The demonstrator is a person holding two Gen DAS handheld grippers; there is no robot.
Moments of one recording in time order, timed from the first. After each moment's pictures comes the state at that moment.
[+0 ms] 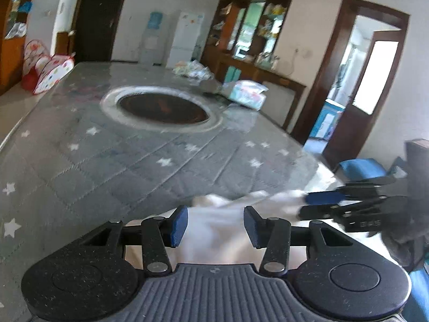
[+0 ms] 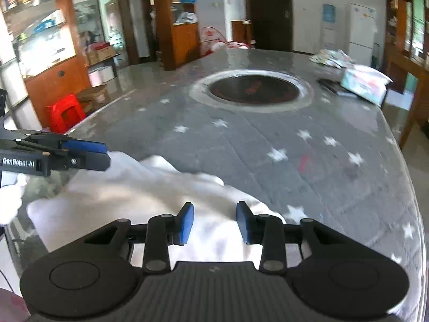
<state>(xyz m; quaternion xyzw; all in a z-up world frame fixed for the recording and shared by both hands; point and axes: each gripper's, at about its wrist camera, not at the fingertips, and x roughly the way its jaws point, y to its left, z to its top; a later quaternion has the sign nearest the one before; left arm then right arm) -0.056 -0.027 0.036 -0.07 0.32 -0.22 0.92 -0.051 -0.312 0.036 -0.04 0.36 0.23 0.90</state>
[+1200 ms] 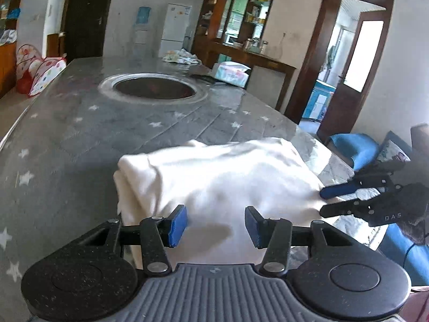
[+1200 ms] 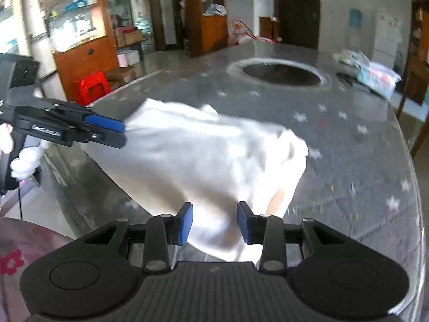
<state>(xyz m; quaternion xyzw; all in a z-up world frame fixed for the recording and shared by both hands) -0.138 -0.025 0.031 -0.04 0.33 -0.24 0.91 -0.142 -0.324 0.026 -0.07 0.37 0.29 0.88</state>
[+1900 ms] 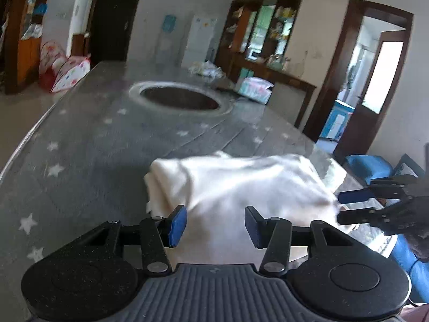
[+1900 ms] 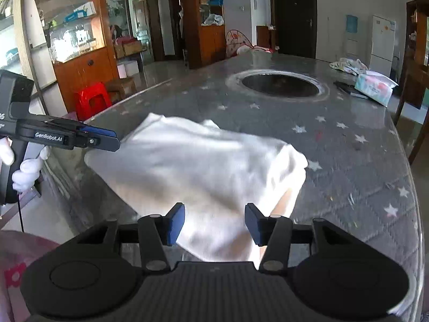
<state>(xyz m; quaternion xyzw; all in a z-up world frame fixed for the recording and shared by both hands) -0.152 -0.008 0.041 -0.06 0.30 -0.20 0.93 -0.143 -0.320 0.039 -0.07 0.34 0.29 0.89</state>
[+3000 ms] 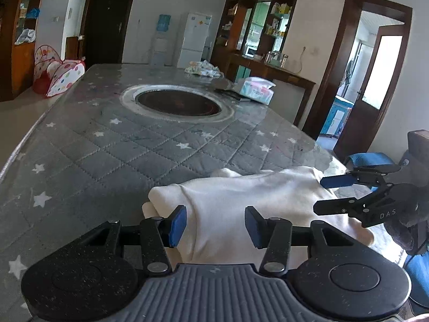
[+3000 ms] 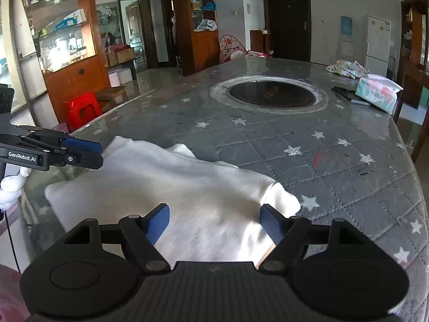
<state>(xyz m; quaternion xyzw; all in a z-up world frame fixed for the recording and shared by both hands) -0.097 -0.014 0.036 -0.05 0.32 -0.20 0.93 -0.071 -0.311 0.025 -0.06 0.34 0.28 0.90</state>
